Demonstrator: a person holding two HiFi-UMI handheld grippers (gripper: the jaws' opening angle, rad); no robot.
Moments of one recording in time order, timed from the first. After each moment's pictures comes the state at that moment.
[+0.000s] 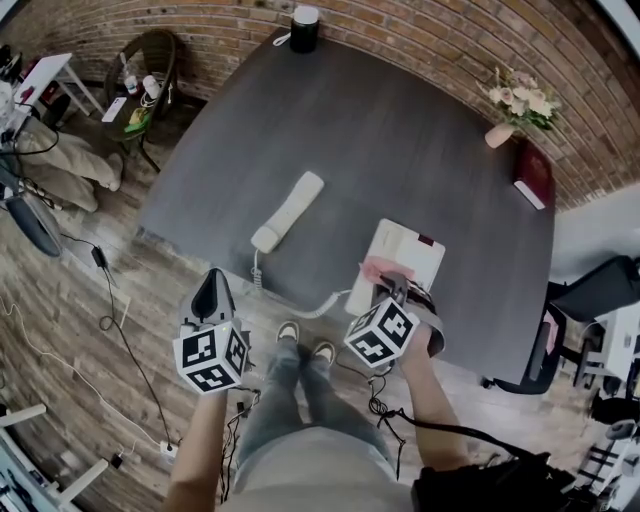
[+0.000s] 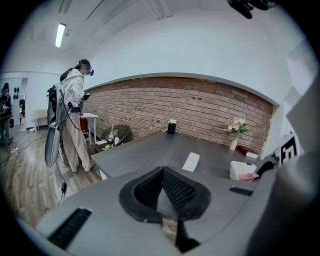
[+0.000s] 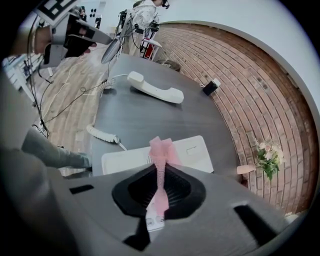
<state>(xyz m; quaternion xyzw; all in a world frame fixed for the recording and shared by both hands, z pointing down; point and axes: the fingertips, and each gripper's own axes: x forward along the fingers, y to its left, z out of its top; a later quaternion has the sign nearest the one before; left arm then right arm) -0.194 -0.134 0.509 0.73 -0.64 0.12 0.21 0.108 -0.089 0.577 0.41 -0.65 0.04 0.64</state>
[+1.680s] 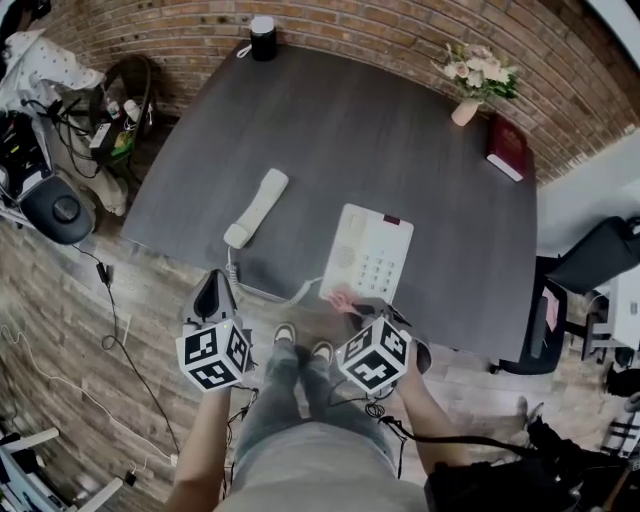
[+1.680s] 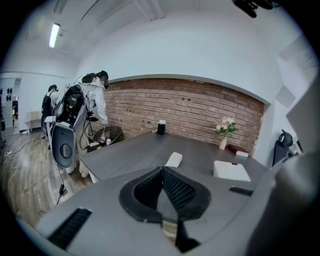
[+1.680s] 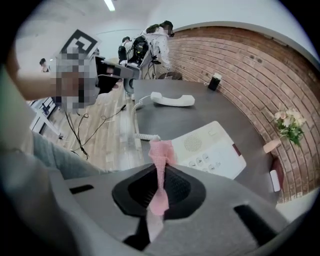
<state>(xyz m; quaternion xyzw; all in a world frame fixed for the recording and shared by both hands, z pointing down) -0.133 -0.107 0.495 0.76 -0.61 0.12 0.20 0.087 0.006 0.555 0.38 -0.74 0.16 0.53</state>
